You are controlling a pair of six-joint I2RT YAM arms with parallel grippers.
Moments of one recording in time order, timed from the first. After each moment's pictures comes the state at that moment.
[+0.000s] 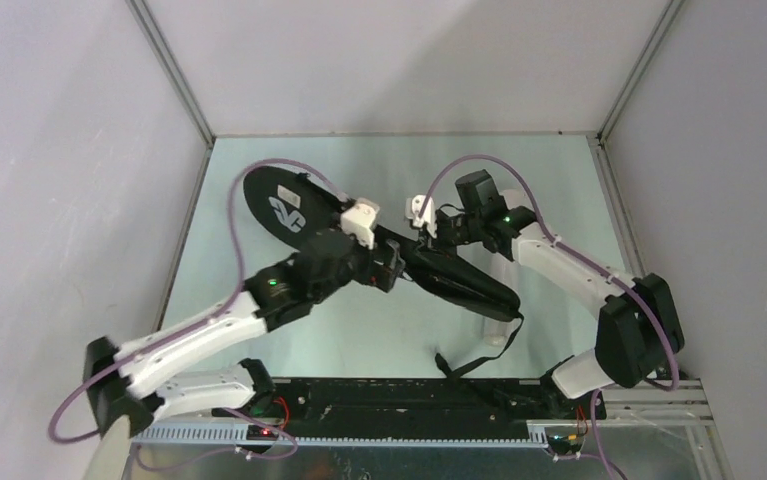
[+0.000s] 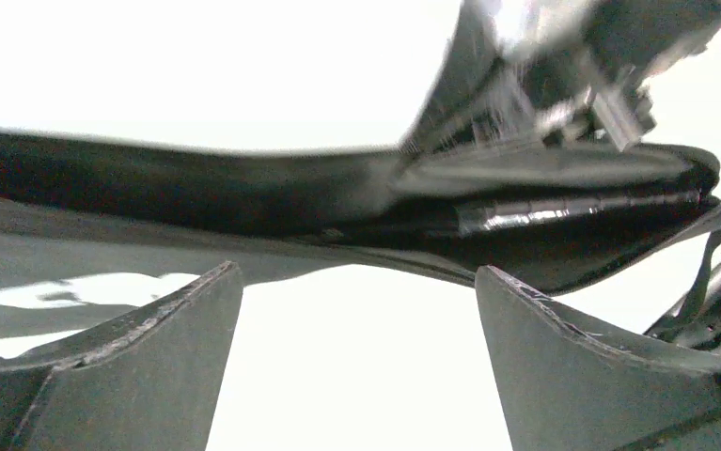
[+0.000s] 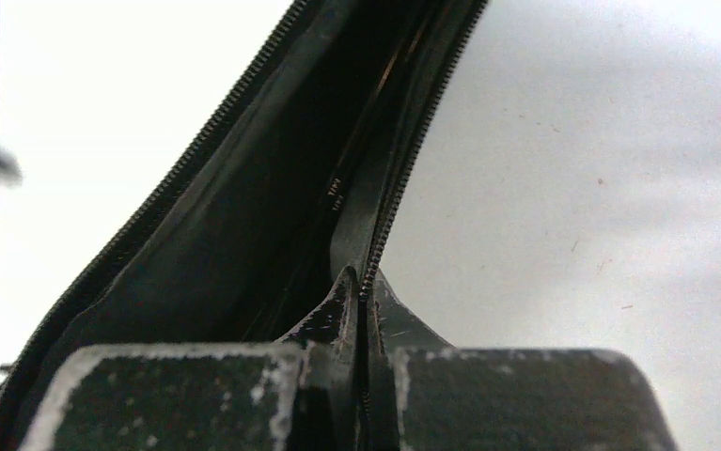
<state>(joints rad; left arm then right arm) -0.95 1.09 0.85 -0.21 -0.24 -0.33 0.56 1.51 1.11 -0.33 -0.68 -0.67</state>
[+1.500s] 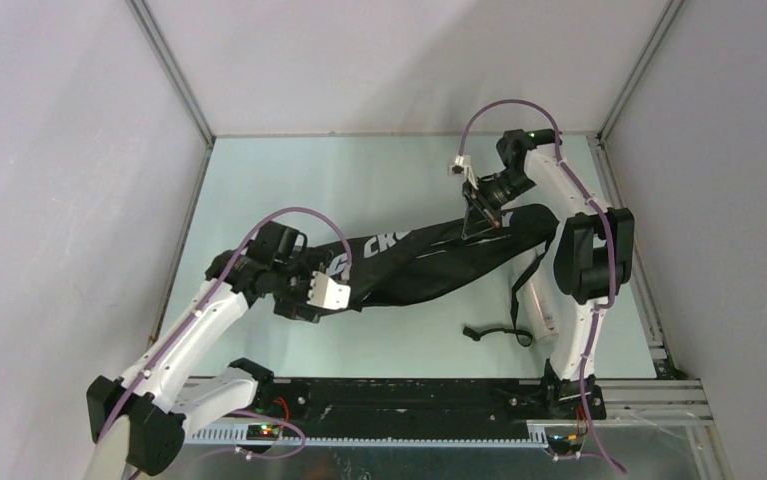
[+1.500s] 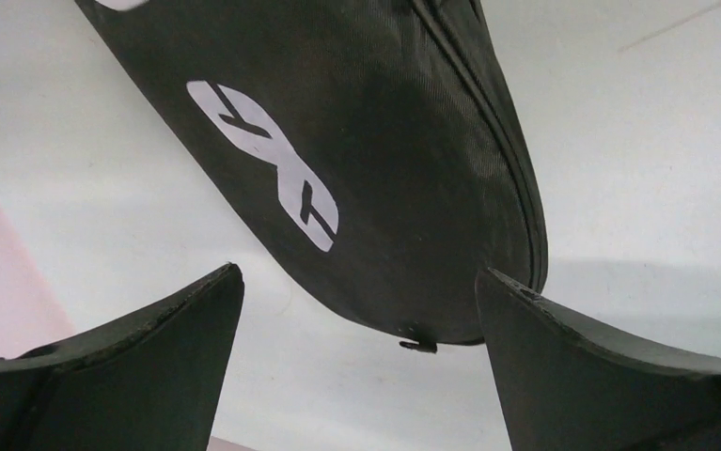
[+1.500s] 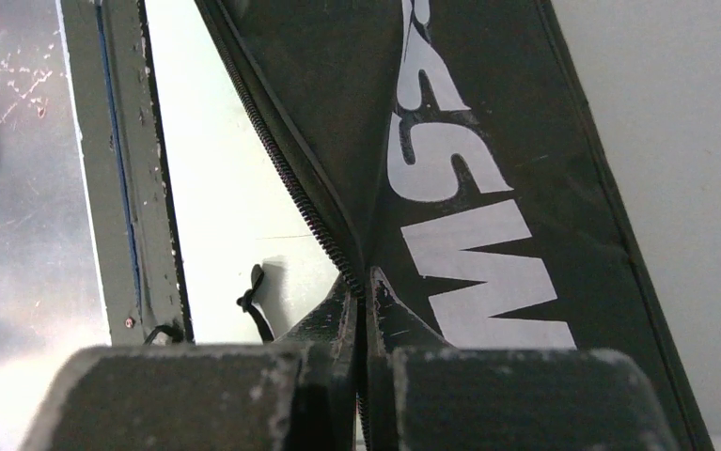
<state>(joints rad) -0.41 1.01 0.86 -0.95 0.25 1.37 0.19 2.00 1.77 -1.40 -0.89 -1.05</state>
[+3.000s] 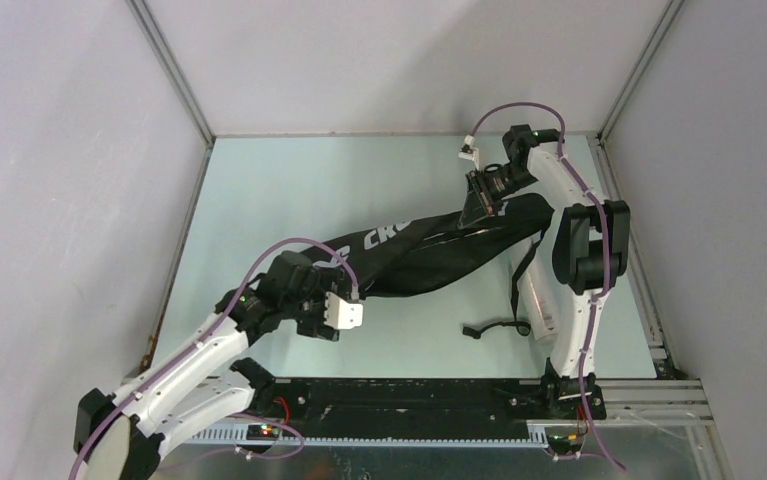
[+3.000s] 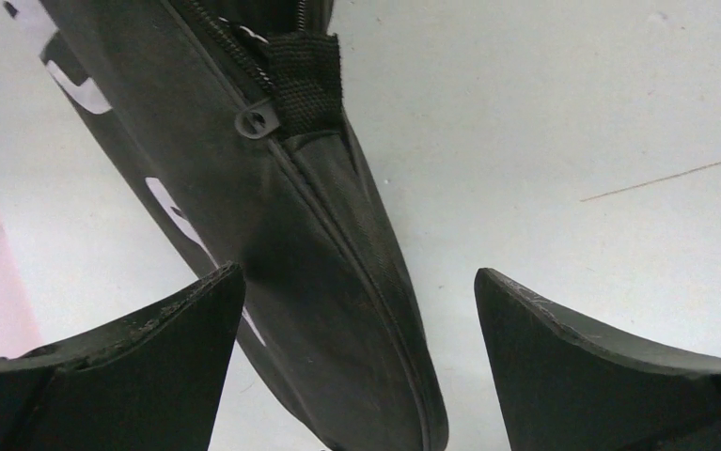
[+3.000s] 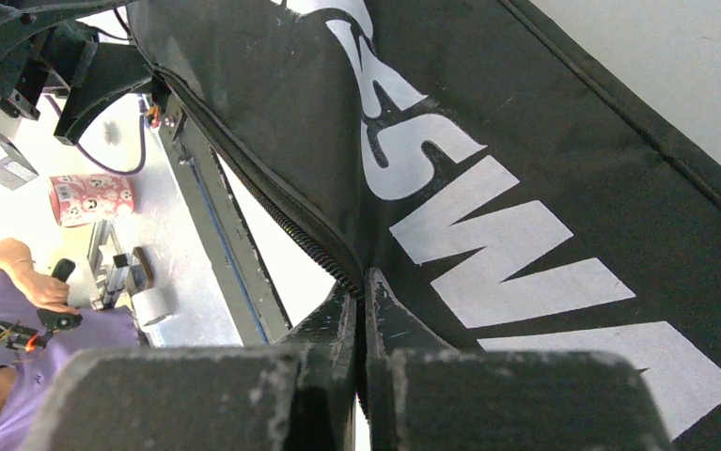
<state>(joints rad) -0.60 0.84 0.58 -0.63 0.26 1.10 0.14 2.08 1.82 -1.26 -0.95 -0.48</state>
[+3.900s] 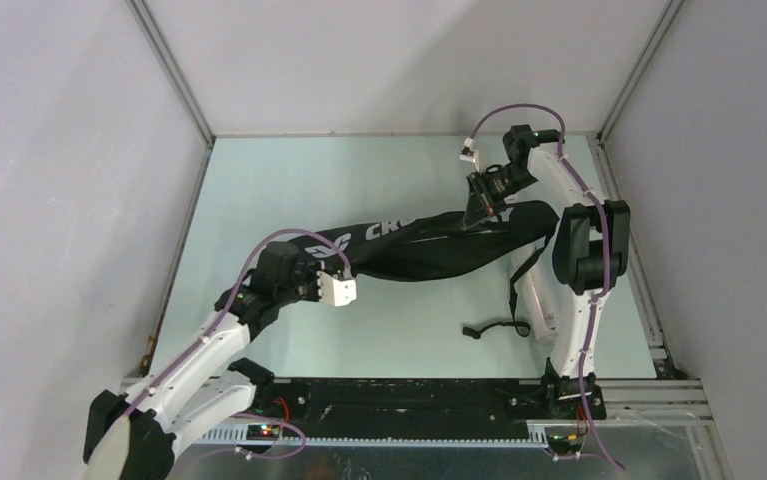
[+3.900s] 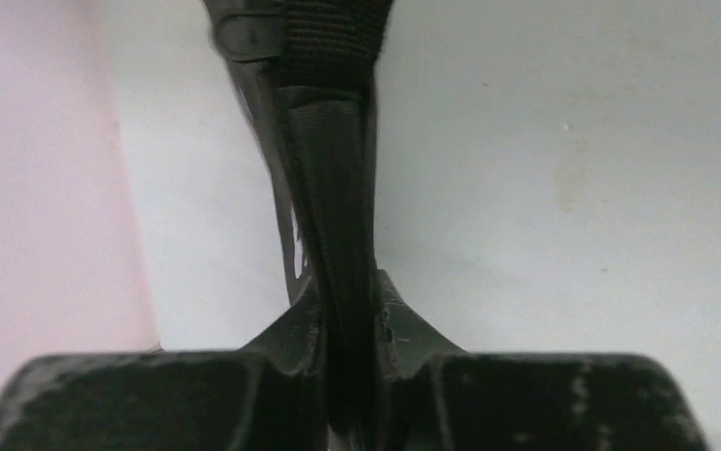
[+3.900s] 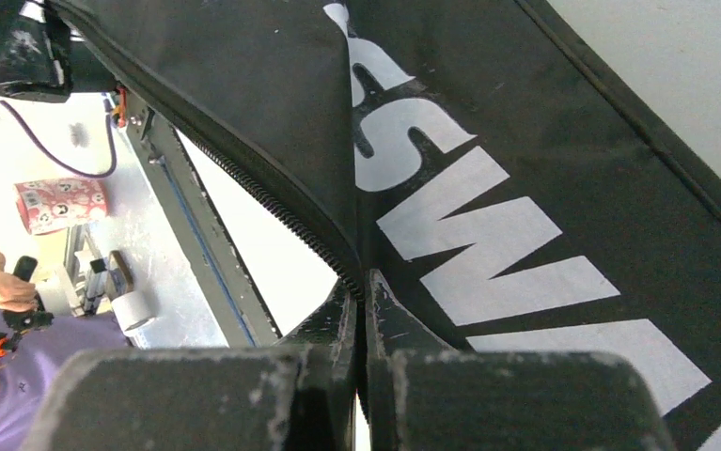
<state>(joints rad) -0.46 0.88 0.53 -0.39 0.15 1.20 0.14 2.09 1.82 -1.25 -0.89 -0.47</state>
